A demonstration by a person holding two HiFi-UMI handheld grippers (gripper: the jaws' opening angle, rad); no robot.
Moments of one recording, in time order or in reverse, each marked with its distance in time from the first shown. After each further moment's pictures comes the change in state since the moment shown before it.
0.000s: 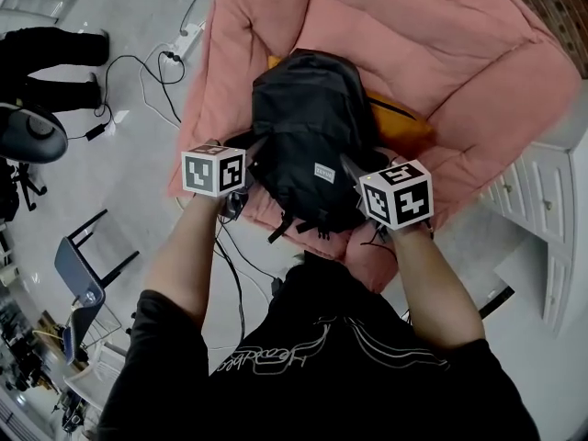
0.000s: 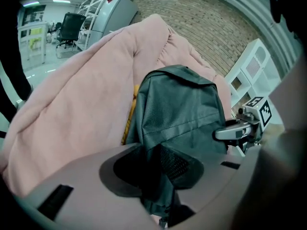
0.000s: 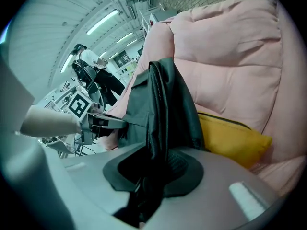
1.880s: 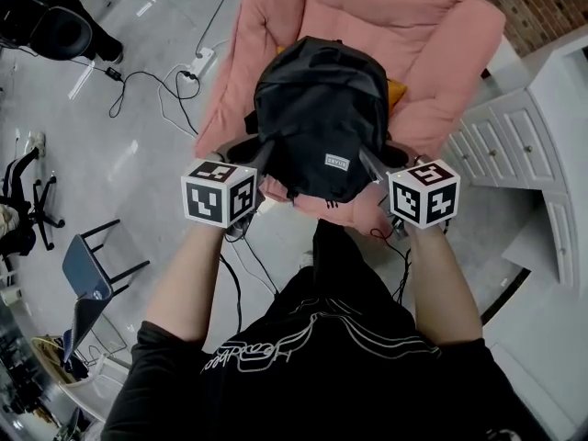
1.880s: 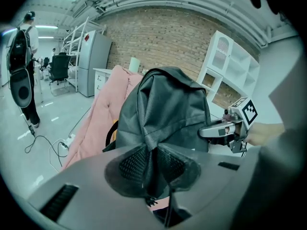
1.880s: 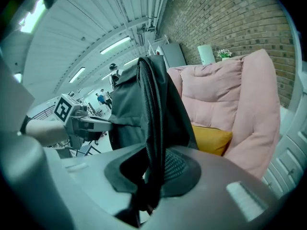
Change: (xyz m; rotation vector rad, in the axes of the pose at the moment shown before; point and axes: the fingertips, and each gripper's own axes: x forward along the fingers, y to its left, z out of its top) left arm -0.183 -0.144 -0.023 0.261 -0.199 0.042; right arm -0.158 0.093 -0.028 -0.028 -0.302 -0.020
